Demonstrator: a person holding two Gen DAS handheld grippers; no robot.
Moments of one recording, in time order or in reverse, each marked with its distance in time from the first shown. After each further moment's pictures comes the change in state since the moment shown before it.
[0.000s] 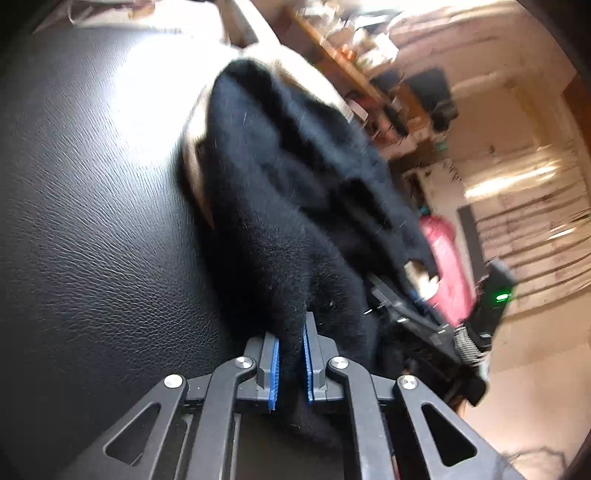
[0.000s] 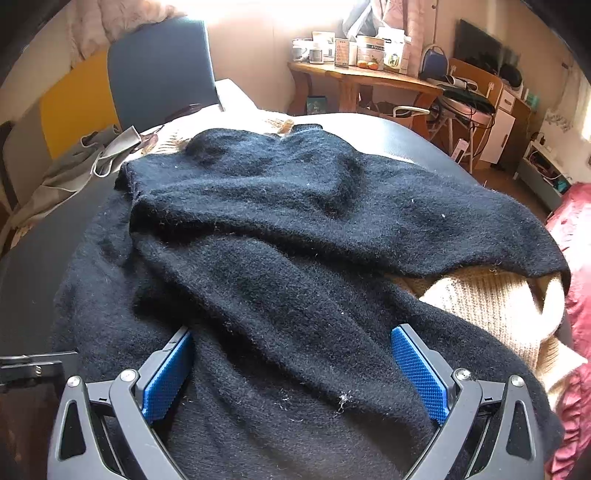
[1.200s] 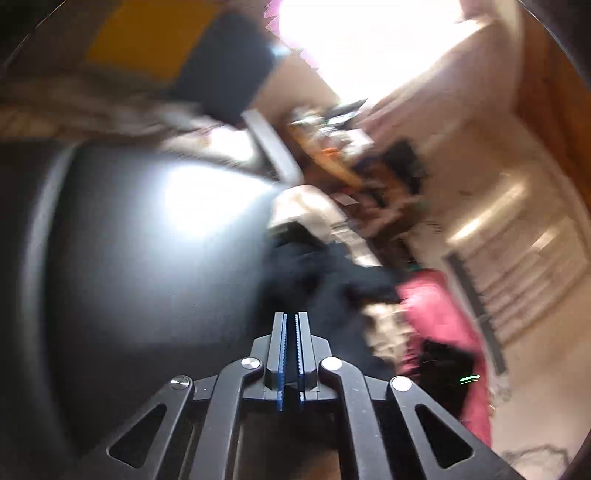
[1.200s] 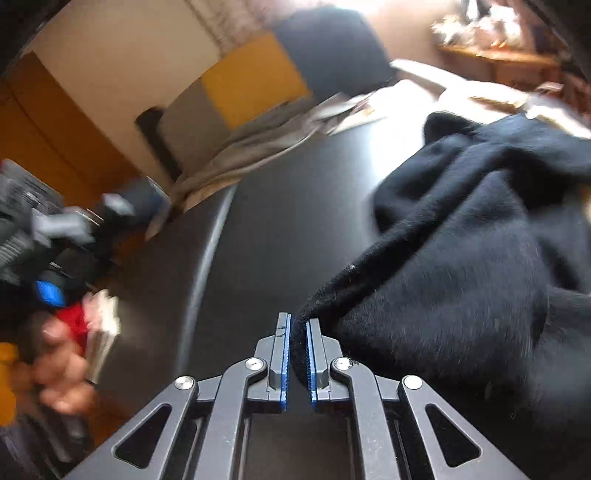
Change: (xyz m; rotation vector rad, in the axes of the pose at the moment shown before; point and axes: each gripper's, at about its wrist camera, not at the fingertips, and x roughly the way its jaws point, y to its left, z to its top) left arm -0.293 0.097 -0.123 0.038 -0.318 0.081; right arm -0.121 0.248 -0.116 -0.001 0.064 0.656
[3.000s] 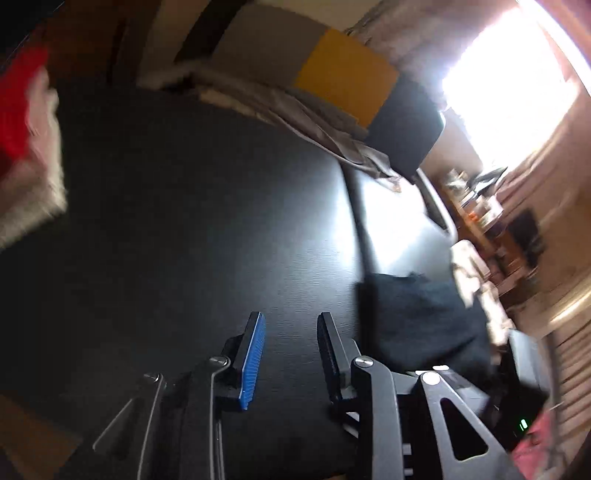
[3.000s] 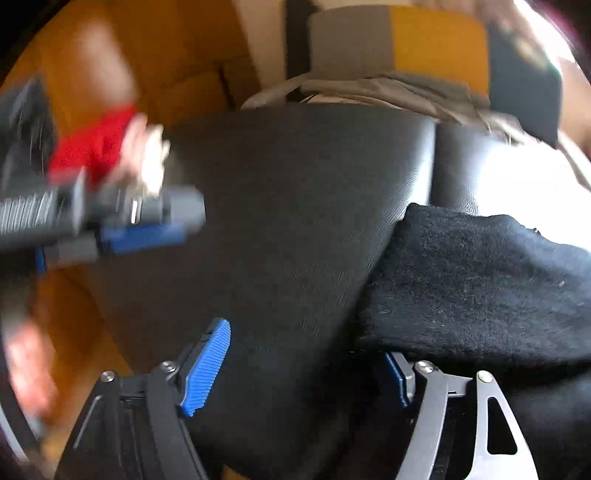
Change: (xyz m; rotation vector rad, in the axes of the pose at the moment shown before) left arm -0.197 0.136 -0.118 -0.175 -0.213 0.467; right arm 0.128 0.231 -0.149 -0.632 0.191 -0.079
